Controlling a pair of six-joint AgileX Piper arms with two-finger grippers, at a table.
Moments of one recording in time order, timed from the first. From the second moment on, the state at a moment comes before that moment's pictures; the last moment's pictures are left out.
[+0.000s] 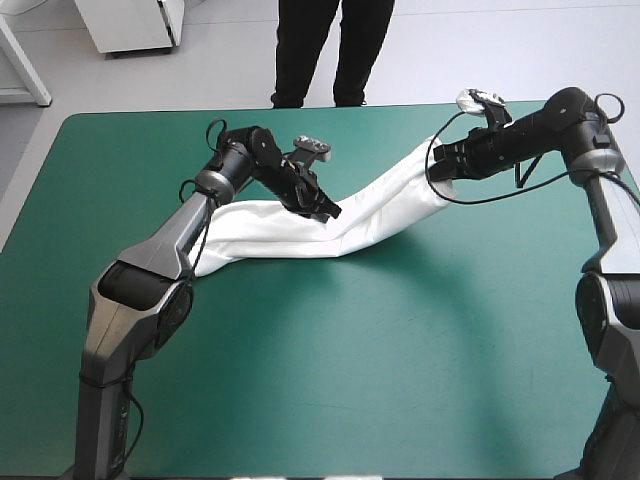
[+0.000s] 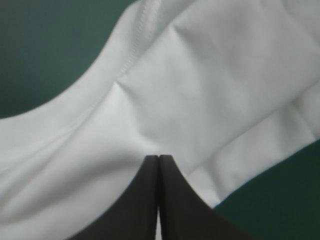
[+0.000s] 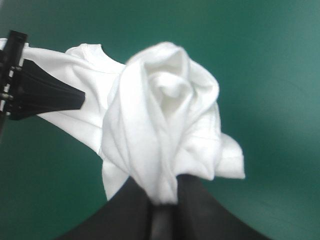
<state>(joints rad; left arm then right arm) -0.40 2.24 -2.12 -0.44 1.20 0.39 -0.03 1.97 -1.88 0.72 1.24 -0.44</state>
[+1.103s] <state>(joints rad) -0.29 1.66 -2.14 -0.24 1.26 0.25 0.46 2.18 -2.09 0.94 0.98 -0.45</state>
